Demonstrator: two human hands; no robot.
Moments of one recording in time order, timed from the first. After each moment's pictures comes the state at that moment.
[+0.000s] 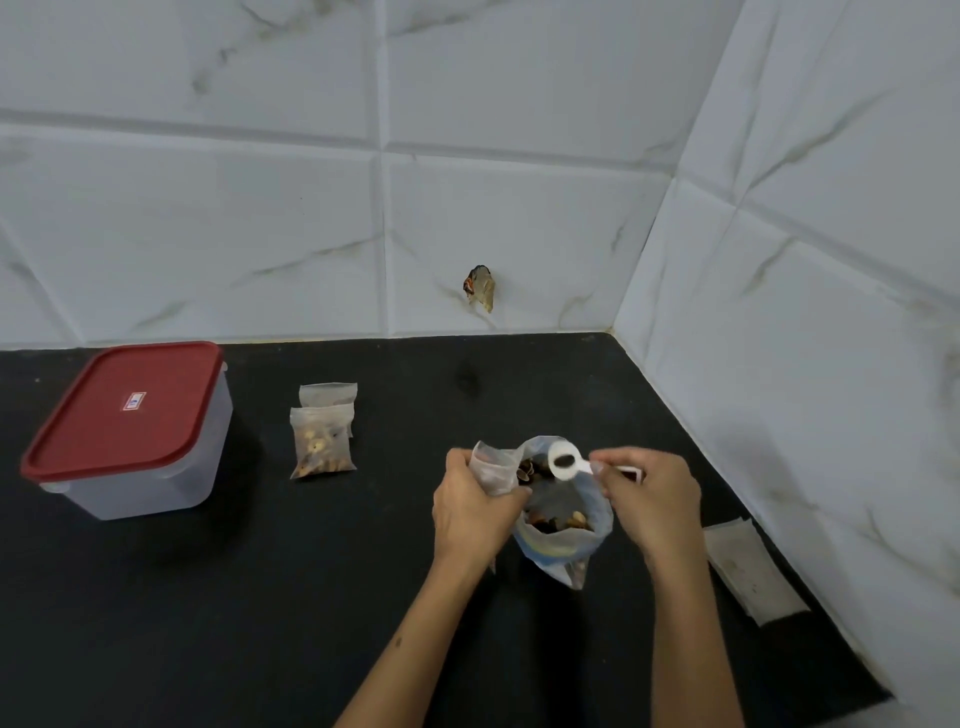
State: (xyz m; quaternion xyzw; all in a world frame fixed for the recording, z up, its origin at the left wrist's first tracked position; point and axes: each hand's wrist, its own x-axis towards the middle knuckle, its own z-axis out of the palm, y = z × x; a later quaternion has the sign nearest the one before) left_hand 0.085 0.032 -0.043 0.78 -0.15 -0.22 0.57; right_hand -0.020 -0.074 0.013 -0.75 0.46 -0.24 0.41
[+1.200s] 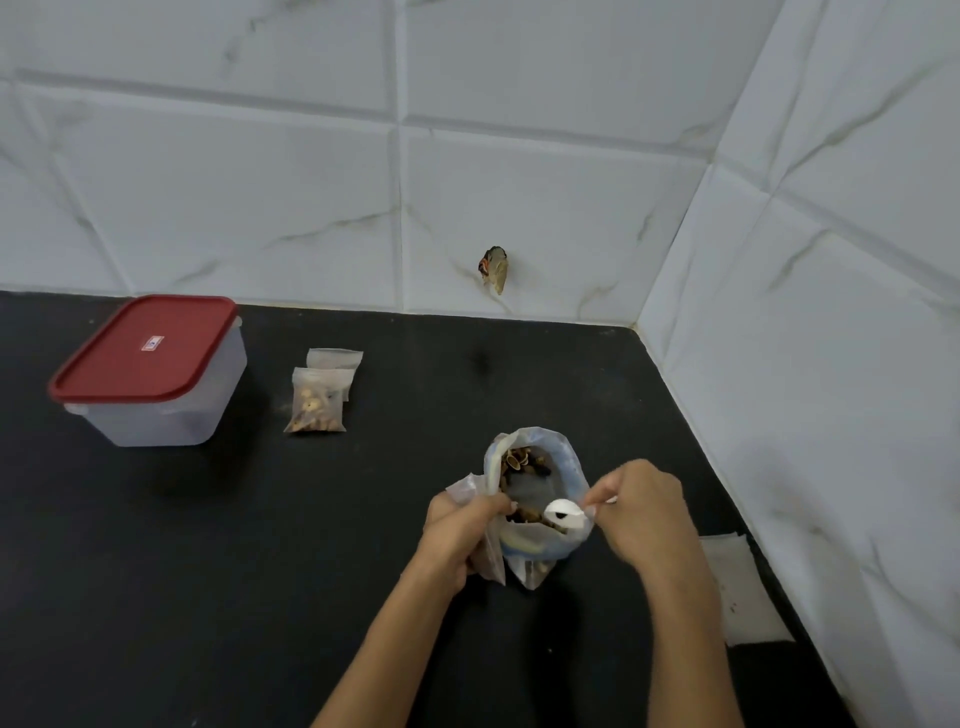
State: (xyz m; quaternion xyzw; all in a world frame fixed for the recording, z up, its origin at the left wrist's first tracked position) left_hand 0.044 0.012 -0.064 0.64 0.09 -0.39 0.65; right_hand -0.044 -0.114 0.005 -0.88 0.41 0.01 0.25
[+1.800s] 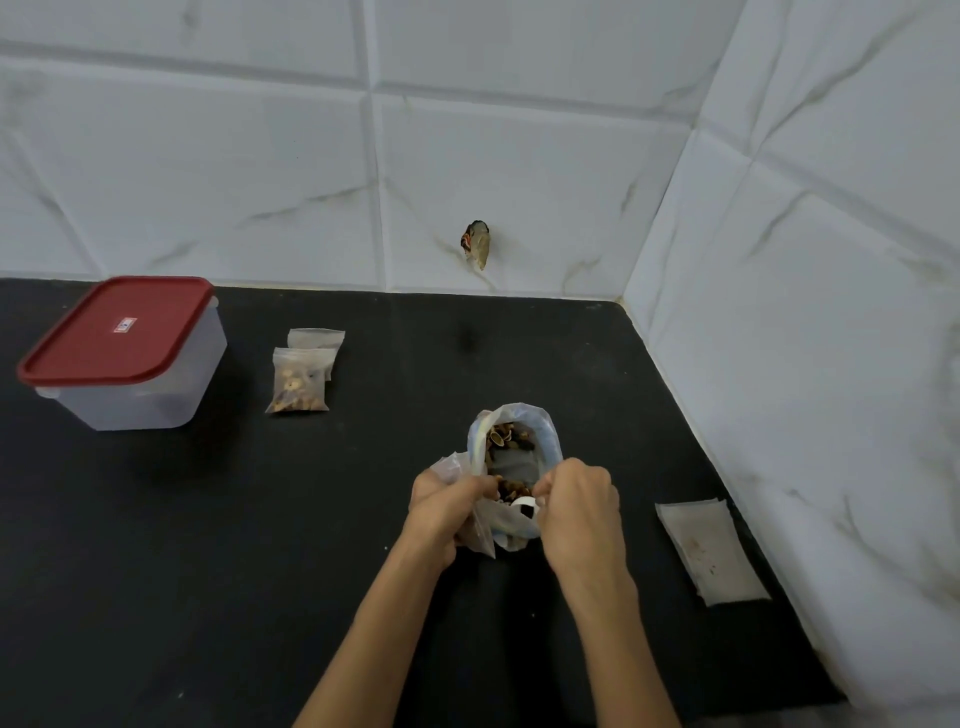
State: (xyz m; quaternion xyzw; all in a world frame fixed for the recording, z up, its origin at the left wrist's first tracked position) left_hand 0.035 0.009 -0.061 0.66 0.10 -0.36 0.65; right_hand -0.041 -0.080 -0.015 -0.89 0.40 0.07 0.18
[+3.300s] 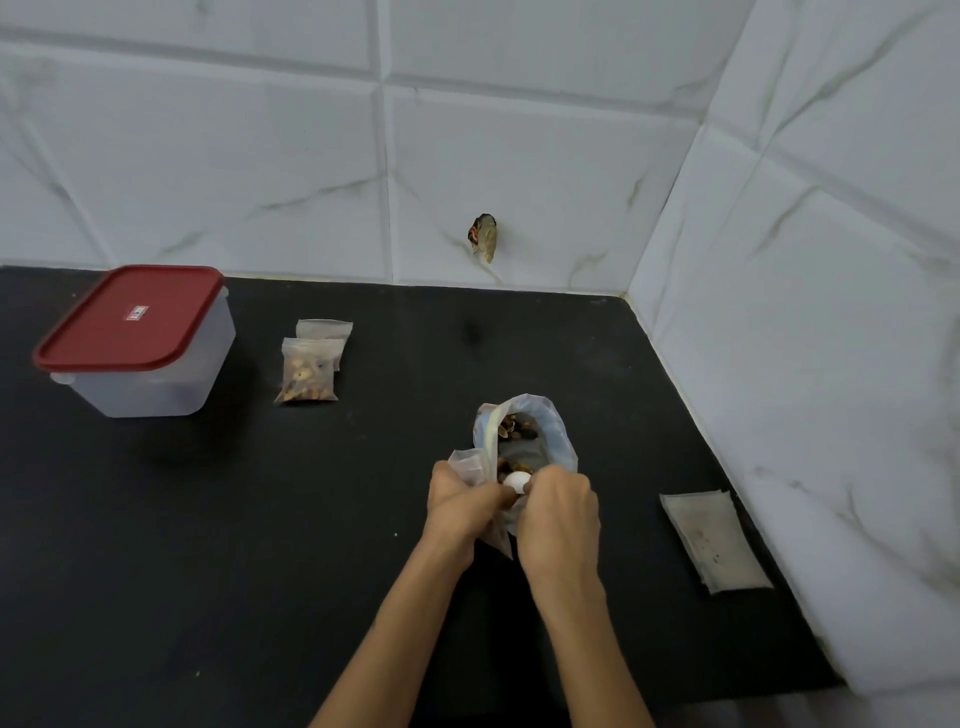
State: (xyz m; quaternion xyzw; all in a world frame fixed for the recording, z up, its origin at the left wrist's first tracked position) left_hand 0.022 0.009 -0.070 0.67 0.06 -0.34 0.65; right_hand -0.042 -0.051 -0.033 -0.90 0.39 0.00 0.18
